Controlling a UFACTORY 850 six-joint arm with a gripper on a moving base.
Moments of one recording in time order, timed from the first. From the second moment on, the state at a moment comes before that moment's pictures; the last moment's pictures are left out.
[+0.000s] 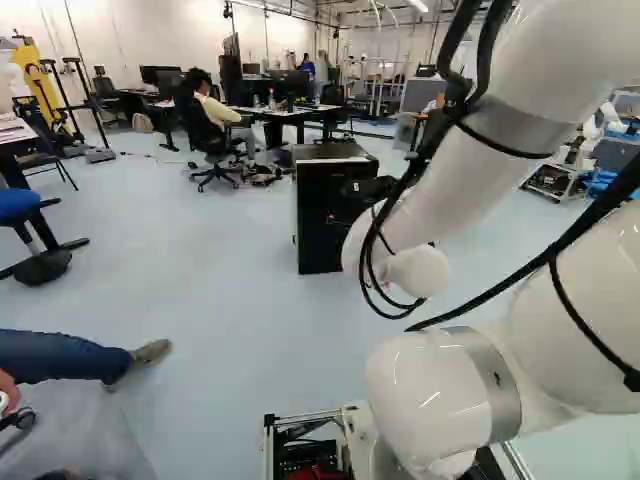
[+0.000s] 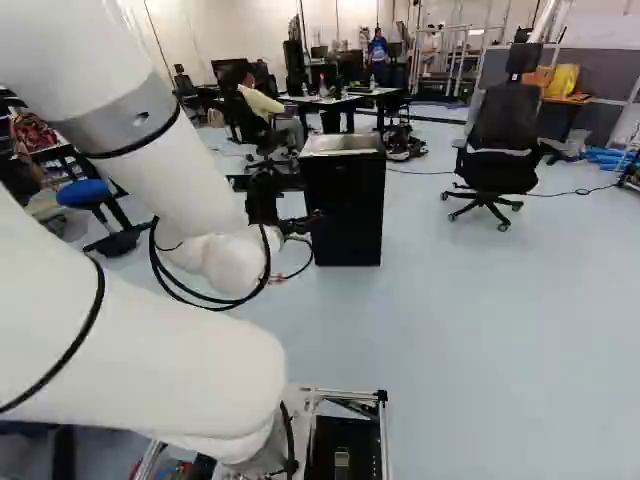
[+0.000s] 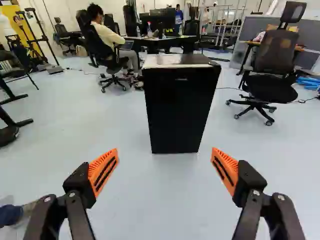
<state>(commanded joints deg) 0.0 16.0 -5.0 0.0 50.0 0.0</state>
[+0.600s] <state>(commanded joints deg) 0.0 16.0 -5.0 0.0 50.0 0.0</state>
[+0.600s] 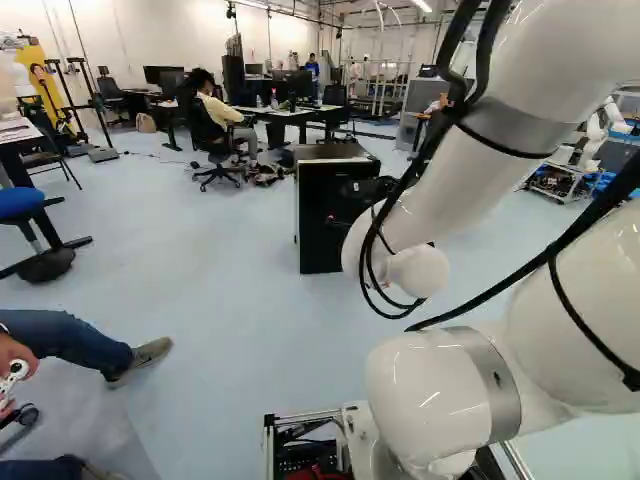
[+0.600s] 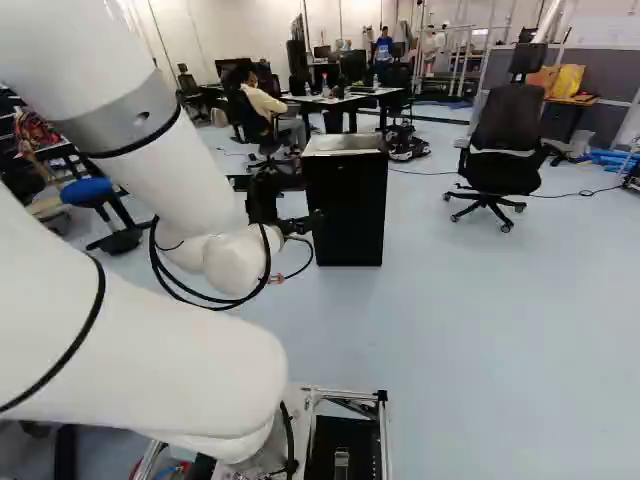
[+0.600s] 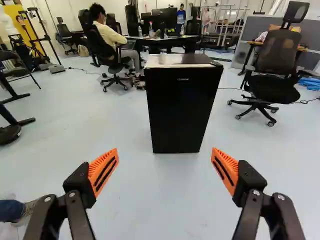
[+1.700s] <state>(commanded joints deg) 0.0 16.0 -5.0 0.0 50.0 0.0</state>
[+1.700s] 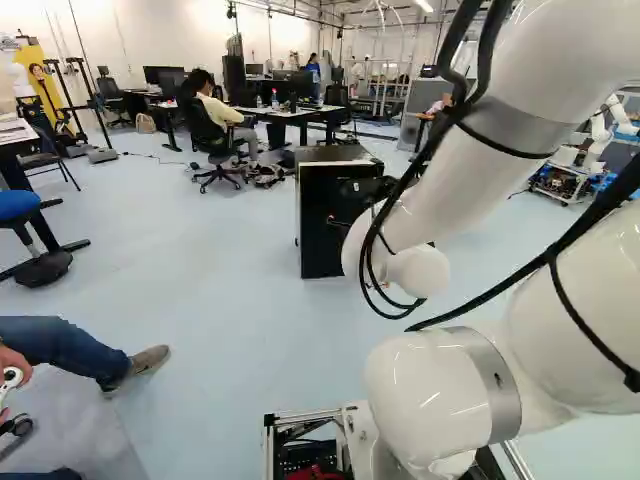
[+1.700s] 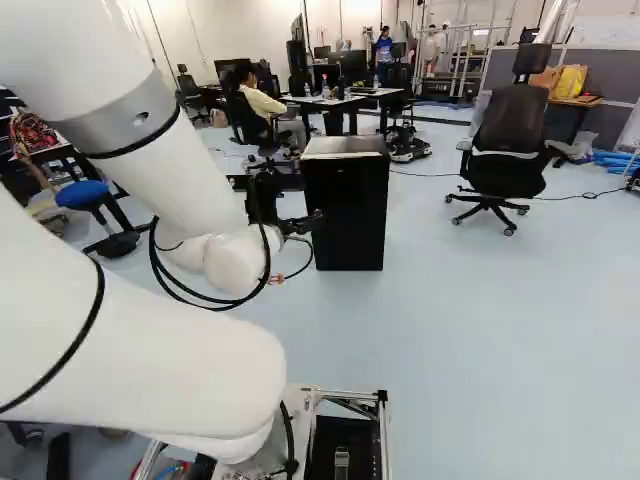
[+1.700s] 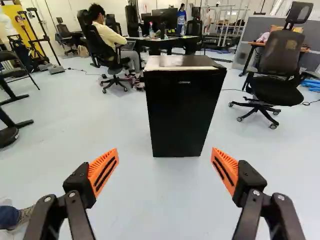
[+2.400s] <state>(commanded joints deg) 0.0 16.0 -5.0 0.0 50.0 0.0</state>
